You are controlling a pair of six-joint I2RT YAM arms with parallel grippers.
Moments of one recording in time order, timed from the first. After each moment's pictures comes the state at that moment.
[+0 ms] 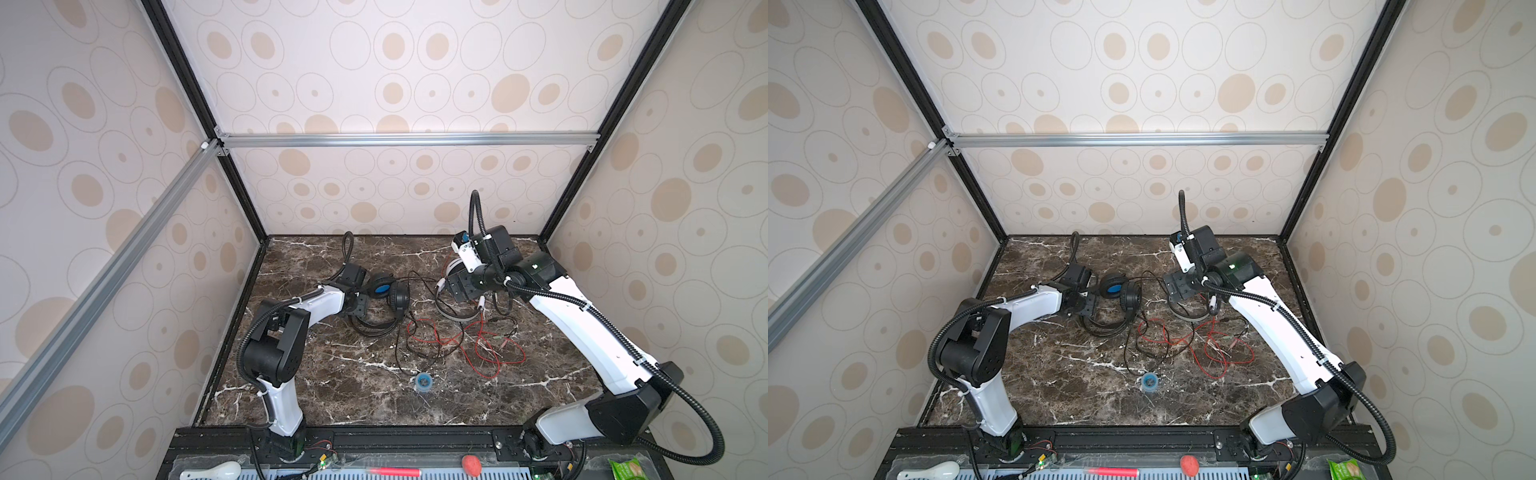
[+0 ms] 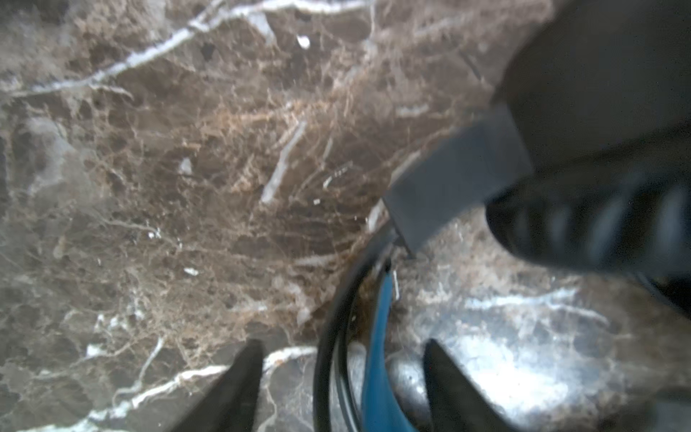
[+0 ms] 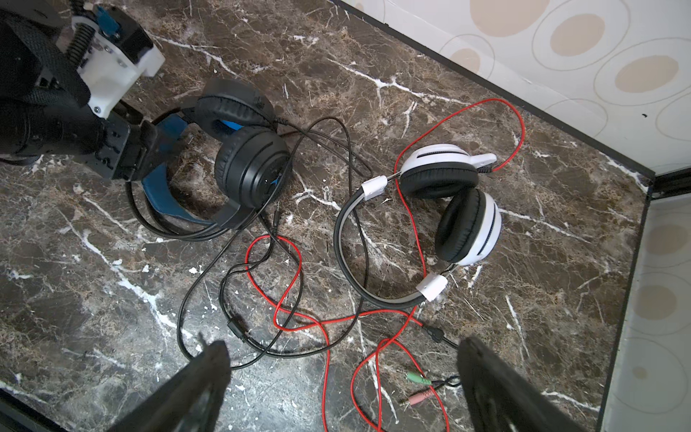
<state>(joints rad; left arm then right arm) -0.36 1.83 1.15 -0.42 -0.19 -0.22 0.54 1.44 1.59 -1.04 0.11 0.00</state>
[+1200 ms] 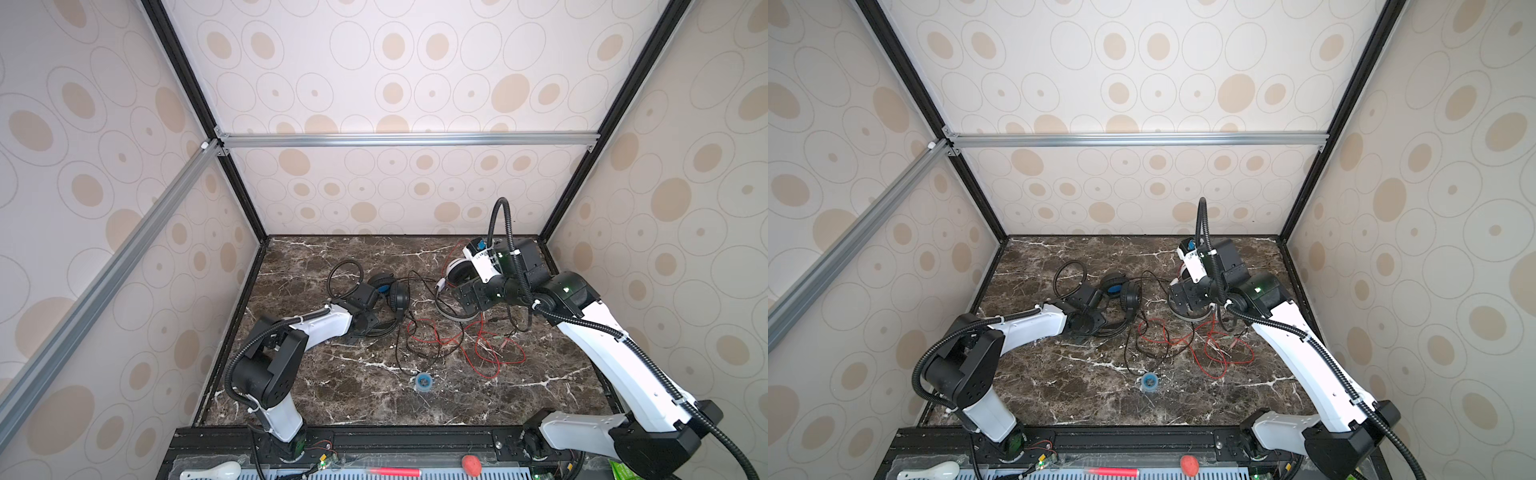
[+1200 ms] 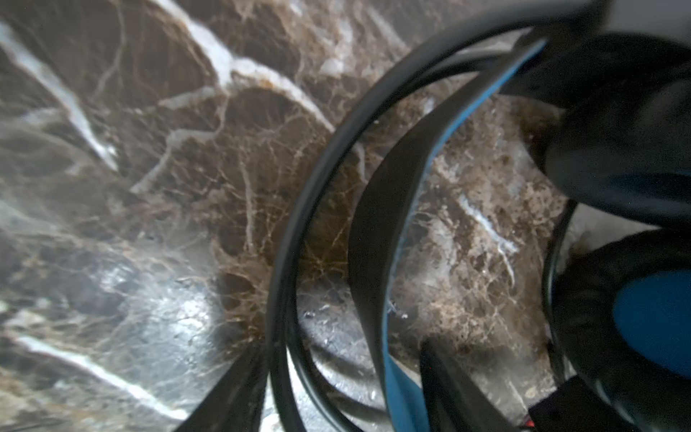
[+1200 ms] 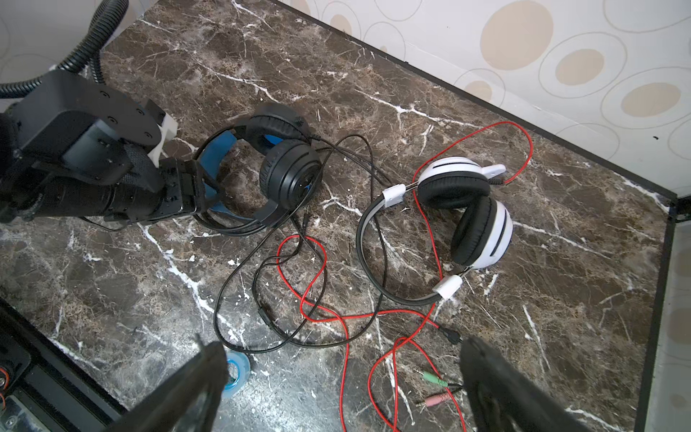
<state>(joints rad) -0.54 1.71 0.97 -0.45 -0.18 -1.20 0.54 1.24 1.46 -0.98 0.02 -0.01</state>
